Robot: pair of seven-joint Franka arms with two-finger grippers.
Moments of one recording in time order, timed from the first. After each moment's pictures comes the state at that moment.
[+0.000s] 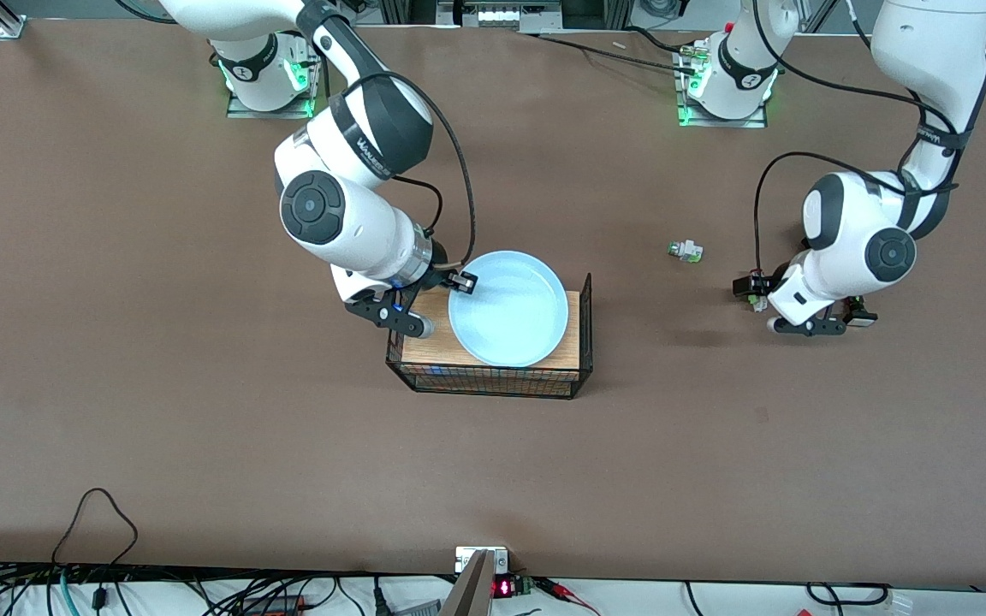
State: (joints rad) left arm 0.02 0.34 -0.02 -2.23 -0.06 2.37 0.05; right arm 0.54 0.58 0.07 -1.35 0.31 2.00 0.88
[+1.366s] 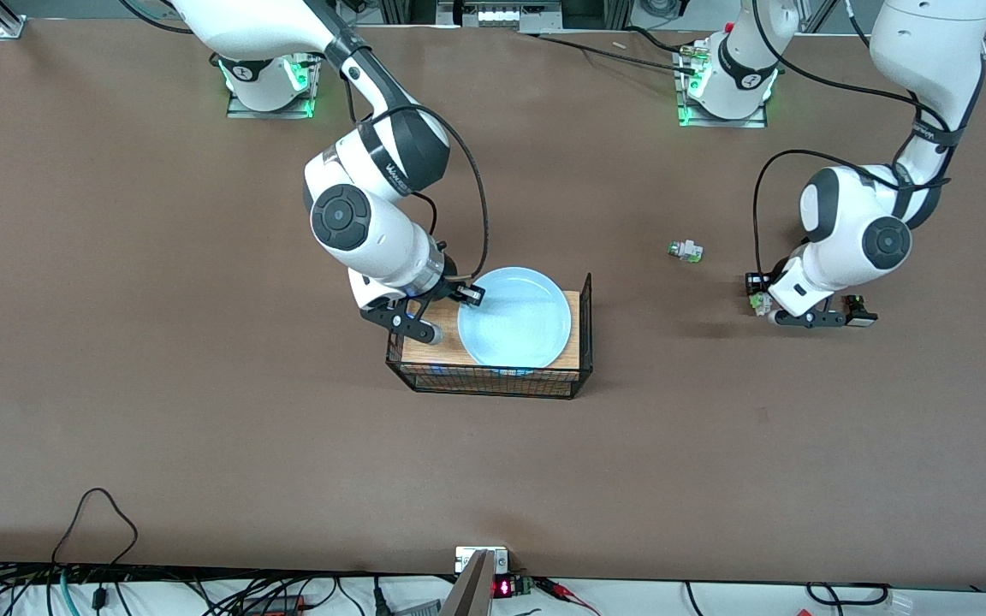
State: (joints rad) left arm 0.04 0.35 -0.02 -2.25 -0.06 2.40 0.07; right arm 0.56 0.61 0.07 -1.43 0.30 2.14 0.88
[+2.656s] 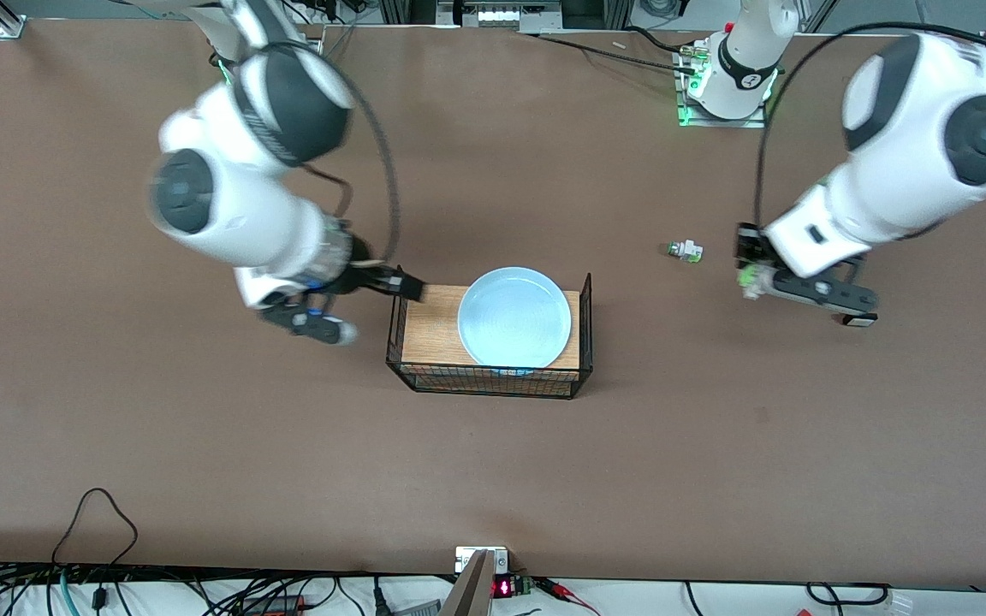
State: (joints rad) left arm 0.03 0.16 -0.31 -1.68 -0.06 1.75 -0.05; right arm 0.41 0.48 0.01 -1.24 0.29 1.70 0.65
